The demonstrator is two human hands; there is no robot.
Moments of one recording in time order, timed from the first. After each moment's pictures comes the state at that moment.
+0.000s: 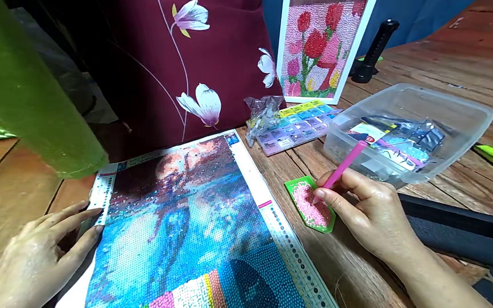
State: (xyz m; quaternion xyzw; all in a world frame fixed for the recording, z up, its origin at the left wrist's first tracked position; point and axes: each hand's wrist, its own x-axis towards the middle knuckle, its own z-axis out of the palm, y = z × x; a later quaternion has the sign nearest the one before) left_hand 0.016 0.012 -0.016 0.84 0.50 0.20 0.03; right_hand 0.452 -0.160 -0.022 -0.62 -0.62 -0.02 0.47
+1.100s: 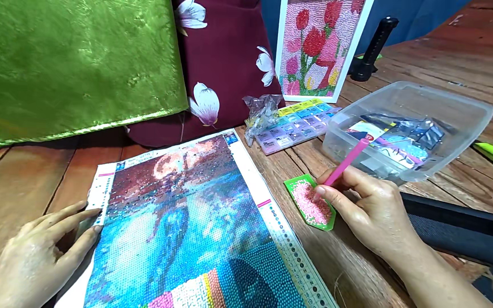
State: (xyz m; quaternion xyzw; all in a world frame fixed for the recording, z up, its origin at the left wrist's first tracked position) left_hand 0.017 0.011 -0.015 0.85 0.50 0.20 0.03; right_hand 0.452 -0.160 -0.021 -0.64 -0.61 -0.04 0.46
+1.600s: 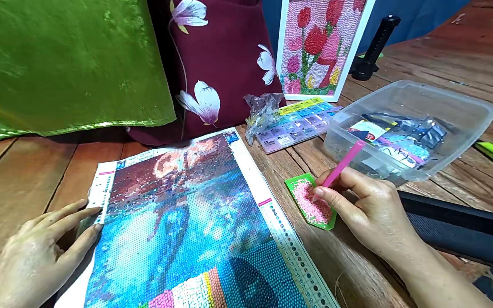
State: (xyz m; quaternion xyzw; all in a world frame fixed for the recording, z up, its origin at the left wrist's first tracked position) left_hand 0.016 0.012 -0.015 0.85 0.49 0.20 0.02; right_hand 0.451 -0.160 -0.022 -0.63 -0.63 -0.03 0.46
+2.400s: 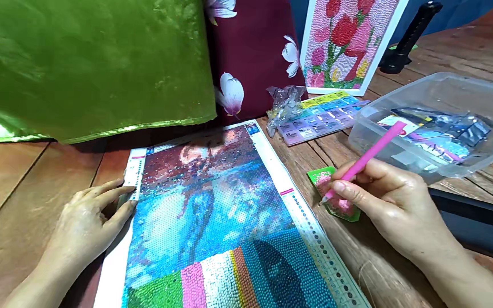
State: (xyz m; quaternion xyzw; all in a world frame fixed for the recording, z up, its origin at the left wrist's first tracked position) left_hand 0.016 0.010 -0.018 0.83 0.50 0.22 0.01; right_hand 0.426 -0.160 -0.005 -0.58 -0.57 0.16 0.55
